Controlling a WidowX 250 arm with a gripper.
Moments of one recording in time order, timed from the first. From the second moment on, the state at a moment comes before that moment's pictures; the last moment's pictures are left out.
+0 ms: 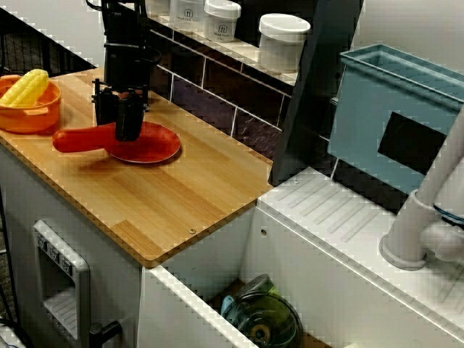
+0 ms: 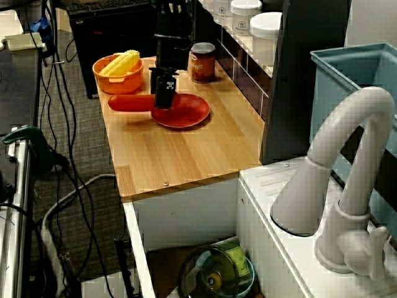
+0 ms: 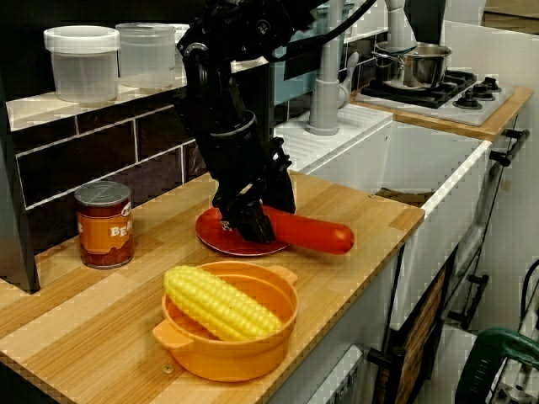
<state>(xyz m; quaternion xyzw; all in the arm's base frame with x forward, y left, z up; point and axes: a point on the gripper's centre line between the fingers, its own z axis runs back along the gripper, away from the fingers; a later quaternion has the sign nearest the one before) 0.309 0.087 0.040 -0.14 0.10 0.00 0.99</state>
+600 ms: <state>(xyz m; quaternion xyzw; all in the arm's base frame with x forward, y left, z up) 0.312 0.092 0.043 -0.13 0.10 0.01 0.99</state>
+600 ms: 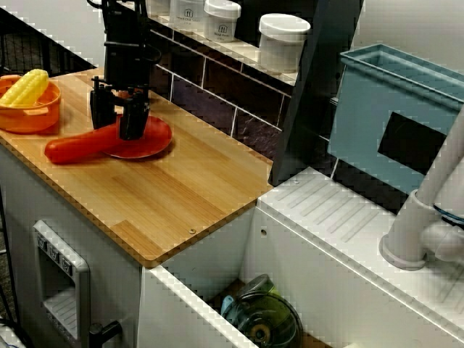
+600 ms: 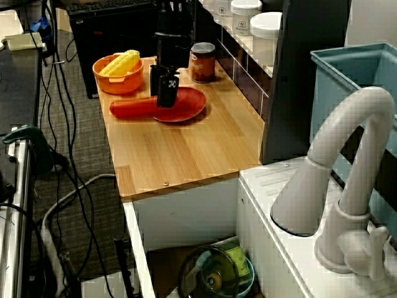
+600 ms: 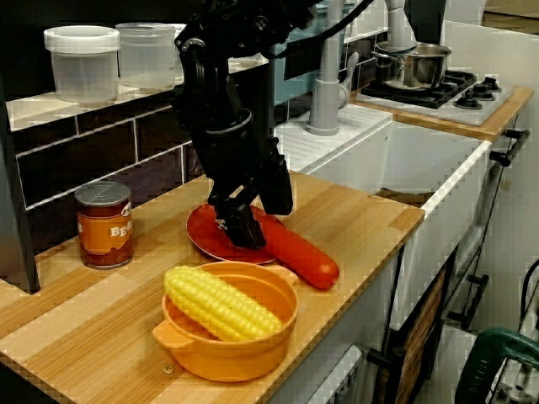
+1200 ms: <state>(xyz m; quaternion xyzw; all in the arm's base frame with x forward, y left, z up) 0.318 0.105 0.047 -0.14 0.09 0.03 0.99</state>
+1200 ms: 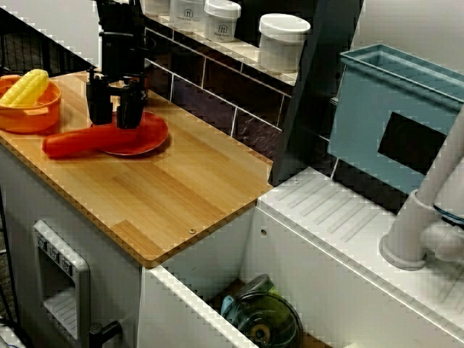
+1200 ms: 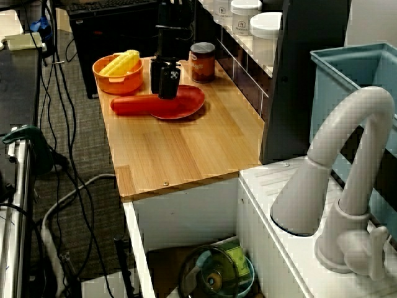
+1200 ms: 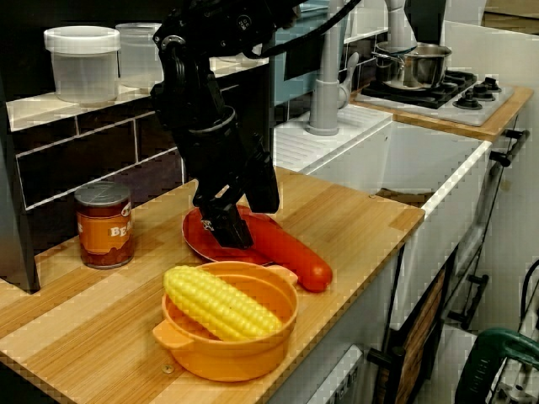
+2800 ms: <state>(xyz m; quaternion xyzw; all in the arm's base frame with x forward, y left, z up) 0.274 0.133 0.063 -0.09 -0.06 0.04 0.99</state>
